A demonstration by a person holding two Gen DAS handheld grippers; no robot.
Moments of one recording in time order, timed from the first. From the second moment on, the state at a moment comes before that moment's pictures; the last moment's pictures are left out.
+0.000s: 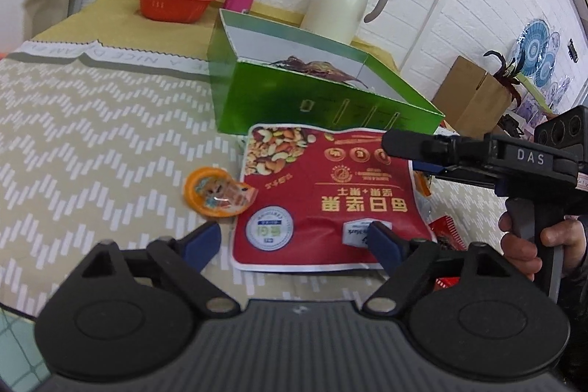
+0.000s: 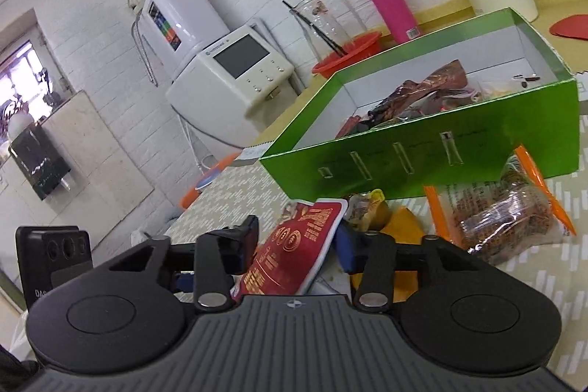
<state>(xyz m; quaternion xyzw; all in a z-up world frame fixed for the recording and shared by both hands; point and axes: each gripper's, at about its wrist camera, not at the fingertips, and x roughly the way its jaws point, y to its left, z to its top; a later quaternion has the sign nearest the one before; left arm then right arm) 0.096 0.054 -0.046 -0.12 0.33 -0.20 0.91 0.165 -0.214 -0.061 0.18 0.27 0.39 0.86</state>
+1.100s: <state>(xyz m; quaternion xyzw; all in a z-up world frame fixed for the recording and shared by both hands) 0.107 0.082 -0.041 -0.23 0.25 -0.37 0.86 0.131 -0.252 -0.039 0.27 0.17 0.54 0.78</state>
